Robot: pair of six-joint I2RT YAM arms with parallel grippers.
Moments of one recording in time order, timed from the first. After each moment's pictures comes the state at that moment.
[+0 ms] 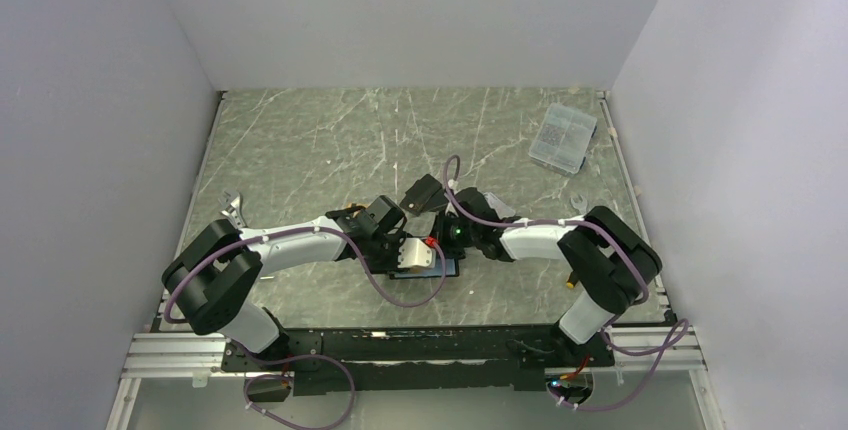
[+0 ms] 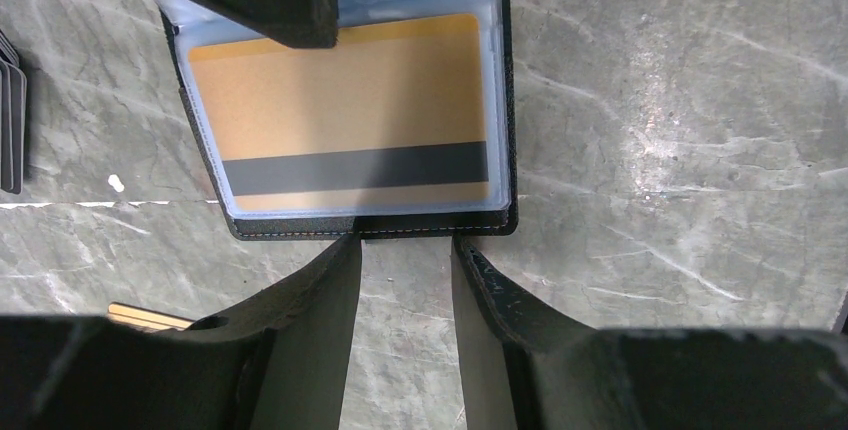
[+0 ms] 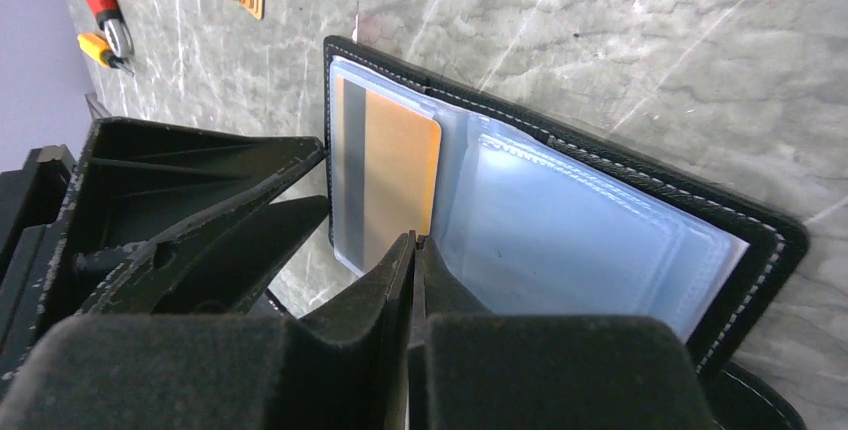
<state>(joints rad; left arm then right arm) -0.83 1.52 0.80 -0.39 0.21 0.79 0.71 1.61 0.64 0.20 -0.35 0.83</state>
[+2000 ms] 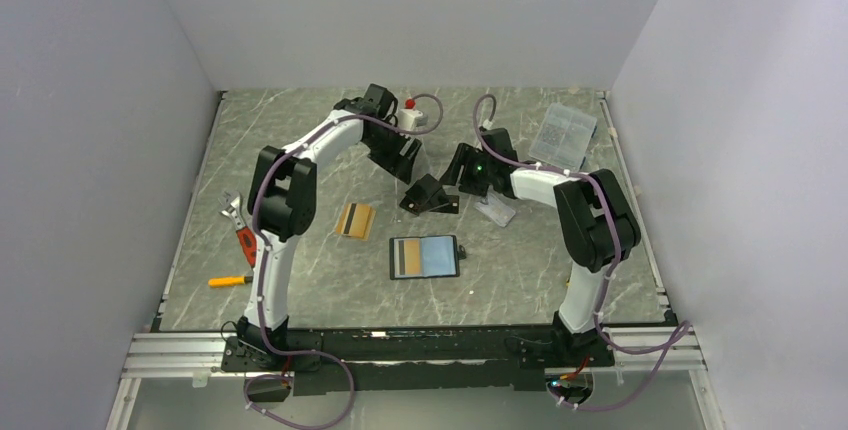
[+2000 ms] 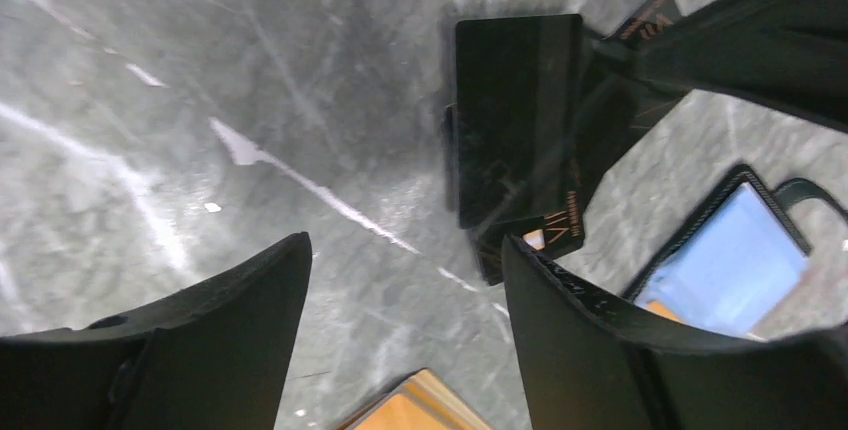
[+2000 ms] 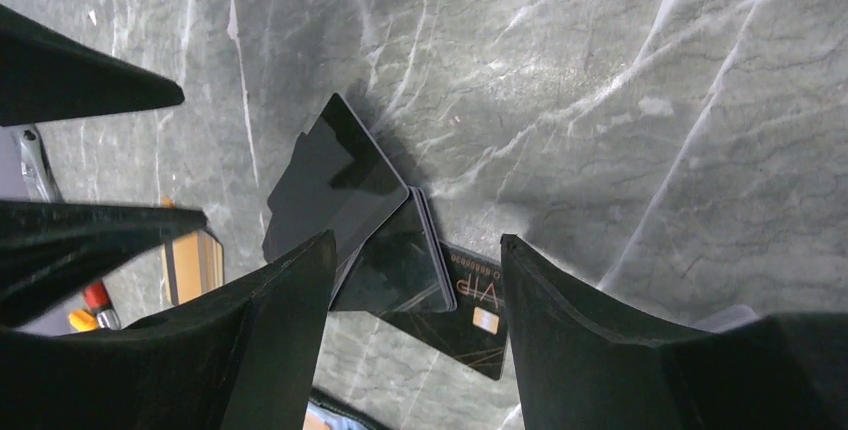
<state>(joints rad) -0.42 2.22 1.88 -0.80 0.41 0.25 0.37 1.85 1.05 0.03 -0.25 0.66</state>
